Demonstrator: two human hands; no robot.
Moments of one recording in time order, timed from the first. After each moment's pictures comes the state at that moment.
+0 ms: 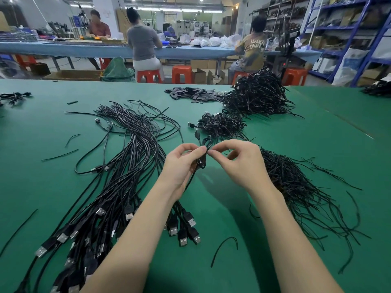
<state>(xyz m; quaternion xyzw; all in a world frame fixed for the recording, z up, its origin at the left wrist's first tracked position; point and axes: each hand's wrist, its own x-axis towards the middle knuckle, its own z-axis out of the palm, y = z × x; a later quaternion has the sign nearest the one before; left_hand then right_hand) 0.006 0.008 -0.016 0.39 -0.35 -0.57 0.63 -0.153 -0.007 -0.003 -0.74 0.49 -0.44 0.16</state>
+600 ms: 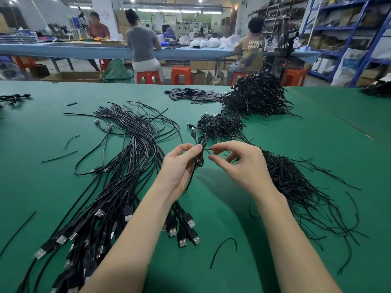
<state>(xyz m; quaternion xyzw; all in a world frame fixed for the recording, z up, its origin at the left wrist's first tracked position) 0.011 0.005 -0.019 0.37 -0.33 -0.59 0.64 -0.163 -0.006 -0.008 -0.76 0.43 -0.47 0.13</state>
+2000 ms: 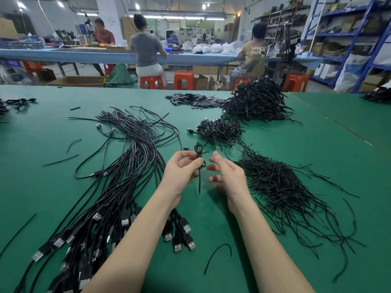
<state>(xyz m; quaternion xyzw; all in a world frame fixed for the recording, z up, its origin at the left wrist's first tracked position) 0.005 0.000 -0.036 0.48 -0.40 -0.49 0.61 -0.131 -0.001 -0.025 -0.42 0.49 -0.51 0.57</state>
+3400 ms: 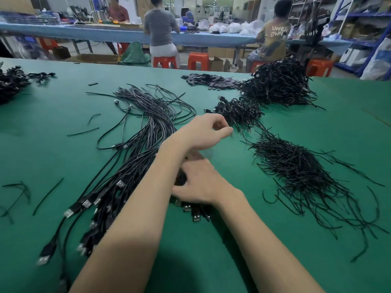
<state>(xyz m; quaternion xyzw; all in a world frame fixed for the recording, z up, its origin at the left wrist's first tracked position) 0.019 0.000 0.040 0.57 -0.74 -0.23 0.27 -0.061 0.043 -0.031 -0.91 0.34 -0.16 0.17</state>
